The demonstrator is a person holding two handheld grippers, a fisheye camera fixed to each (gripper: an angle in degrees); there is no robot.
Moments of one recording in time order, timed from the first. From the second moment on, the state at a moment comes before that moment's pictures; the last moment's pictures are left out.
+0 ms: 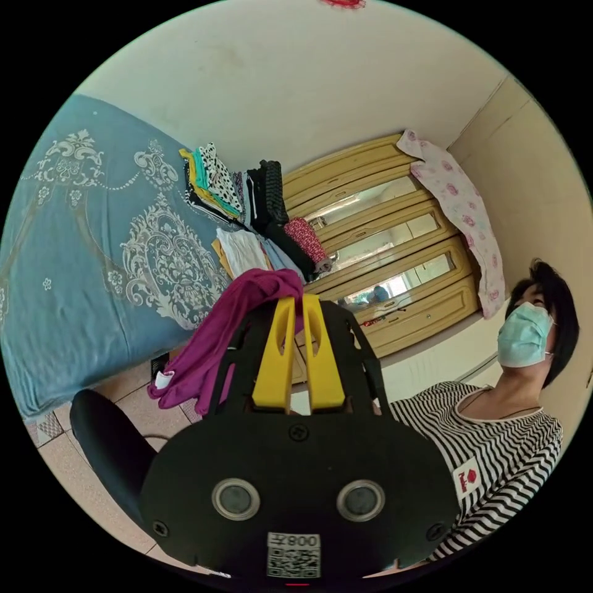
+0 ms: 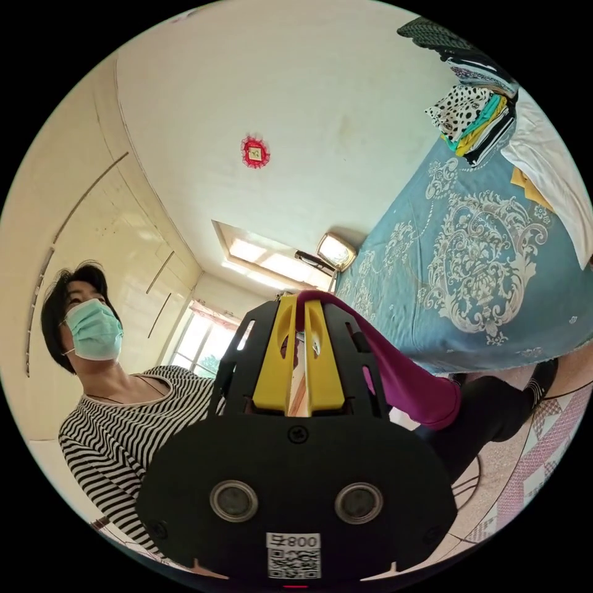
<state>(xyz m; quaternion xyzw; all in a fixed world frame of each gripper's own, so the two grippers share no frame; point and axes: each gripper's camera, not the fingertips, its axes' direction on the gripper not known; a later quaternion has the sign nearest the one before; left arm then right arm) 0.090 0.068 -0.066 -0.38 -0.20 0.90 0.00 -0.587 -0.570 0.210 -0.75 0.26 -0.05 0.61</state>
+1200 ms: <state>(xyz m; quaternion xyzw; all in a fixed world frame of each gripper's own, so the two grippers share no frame) -0.162 0.352 0.610 -0.31 -0.33 0.89 0.01 -0.136 -0.617 0.833 -0.72 0.57 -0.27 0.30</state>
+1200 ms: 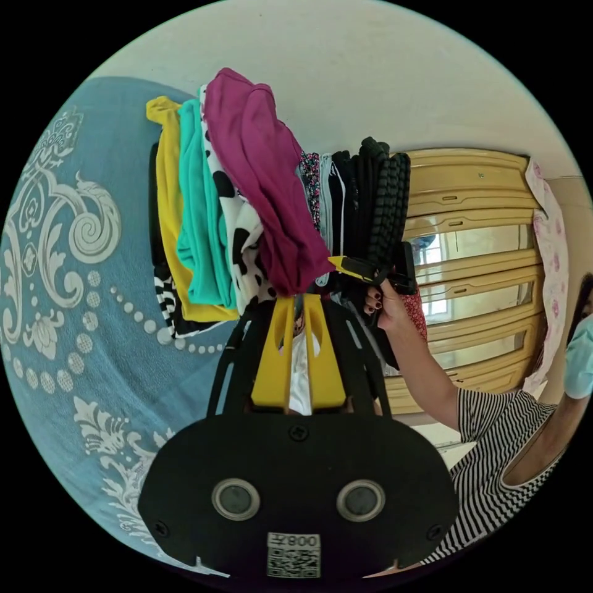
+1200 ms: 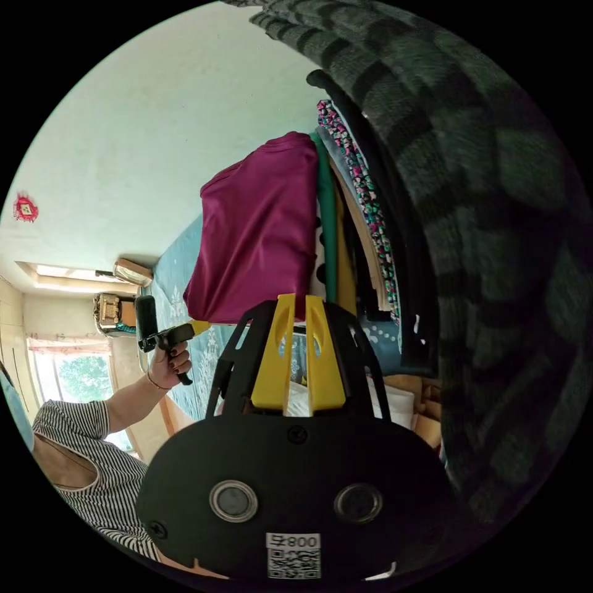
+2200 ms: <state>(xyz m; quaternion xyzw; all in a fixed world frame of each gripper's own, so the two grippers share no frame) -0.329 0.333 0.621 -0.08 -0.27 0.91 -0.31 -0.115 -0.464 0.771 -0.66 0.54 -0.51 0.13</state>
